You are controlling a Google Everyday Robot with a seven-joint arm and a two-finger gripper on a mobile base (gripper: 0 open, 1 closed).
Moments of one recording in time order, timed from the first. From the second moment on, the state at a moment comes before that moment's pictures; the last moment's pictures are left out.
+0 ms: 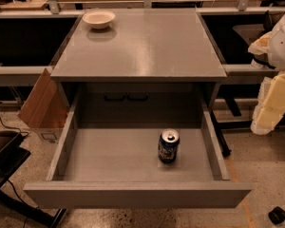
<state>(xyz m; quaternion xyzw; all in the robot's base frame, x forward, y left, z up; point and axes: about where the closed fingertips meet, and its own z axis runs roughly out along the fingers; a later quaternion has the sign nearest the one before) 0.438 -0.217 0.976 -0.60 0.78 -0.03 0.16</state>
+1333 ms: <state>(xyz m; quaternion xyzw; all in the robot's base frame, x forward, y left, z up) 0.510 -0.116 0.804 -0.58 0.67 0.23 0.41</state>
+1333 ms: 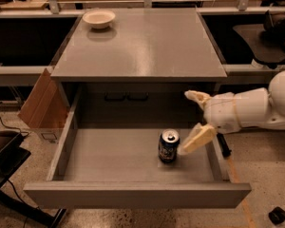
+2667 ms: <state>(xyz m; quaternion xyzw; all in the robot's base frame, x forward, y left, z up) 0.557 -0.089 0.743 -0.54 0.64 0.29 0.47</state>
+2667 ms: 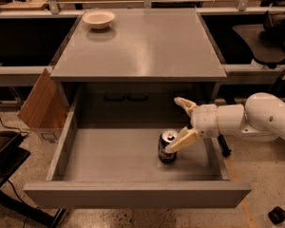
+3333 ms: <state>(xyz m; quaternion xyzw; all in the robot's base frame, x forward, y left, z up) 0.557 -0.106 0.710 -0.55 0.64 0.30 0.45</state>
